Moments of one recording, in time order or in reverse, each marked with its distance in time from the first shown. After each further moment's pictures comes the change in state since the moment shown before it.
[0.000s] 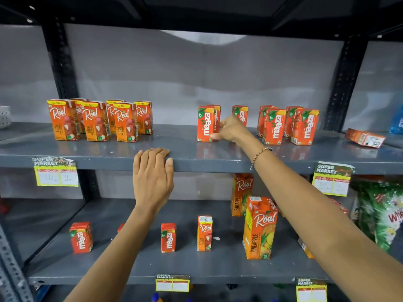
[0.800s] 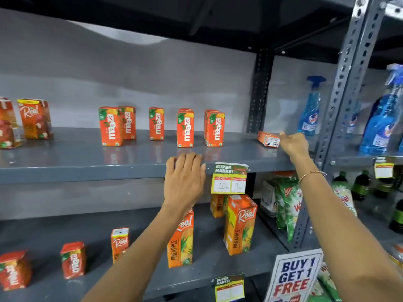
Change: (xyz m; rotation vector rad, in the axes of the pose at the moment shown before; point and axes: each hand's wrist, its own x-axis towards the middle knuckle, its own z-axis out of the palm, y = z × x) left_hand -0.005 0.274 0.071 -0.066 -0.018 0.280; right_hand -0.070 0.271 -0.242 0.134 0.715 0.457
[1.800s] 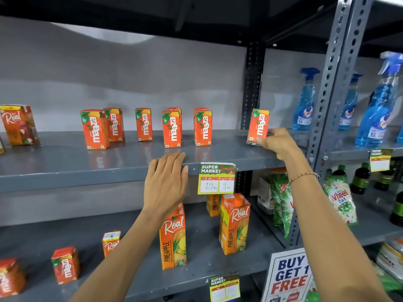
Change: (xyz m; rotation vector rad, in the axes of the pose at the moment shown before) left_hand -0.002 -0.005 -0.010 -0.043 -0.097 -0.024; right_hand -0.001 -0.002 0.000 0.172 -0.371 -0.028
